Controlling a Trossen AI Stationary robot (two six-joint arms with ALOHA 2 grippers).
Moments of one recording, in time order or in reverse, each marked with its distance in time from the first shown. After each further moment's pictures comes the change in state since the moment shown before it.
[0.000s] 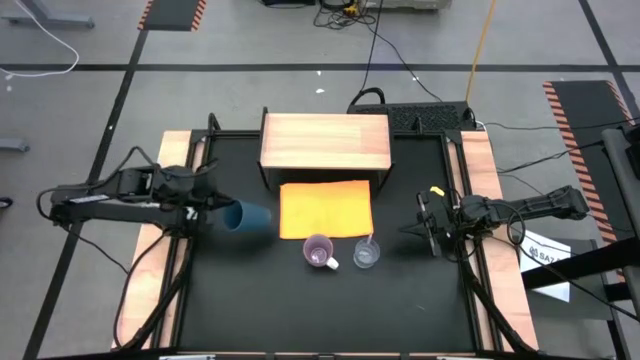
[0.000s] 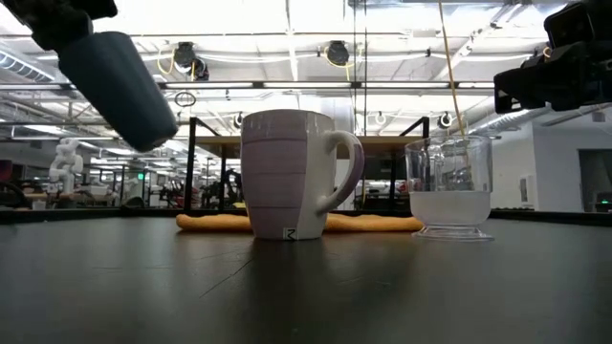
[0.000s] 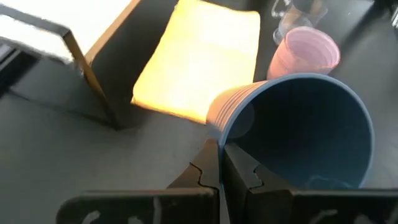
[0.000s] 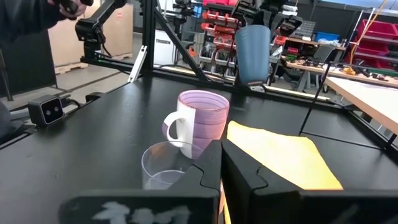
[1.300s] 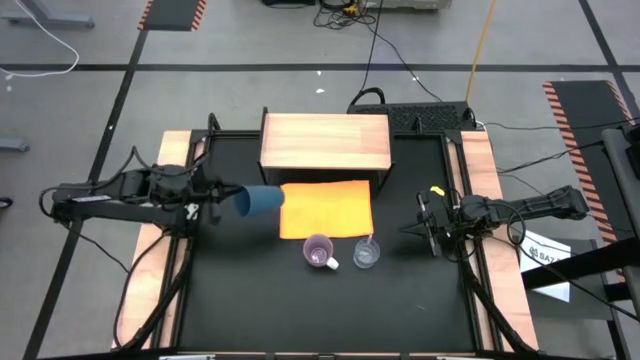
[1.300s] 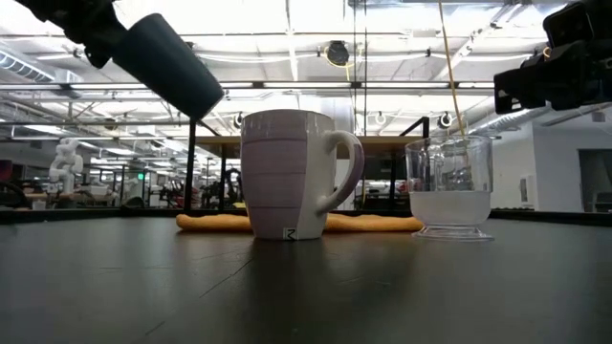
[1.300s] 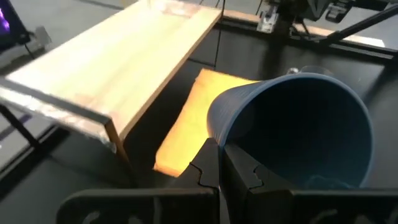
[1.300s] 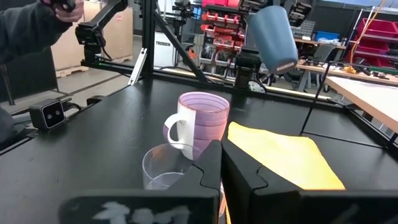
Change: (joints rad) left arm -0.035 -0.009 -0.037 0.260 -0.174 0.058; right arm 0.000 0.000 0.000 0.007 0.000 0.011
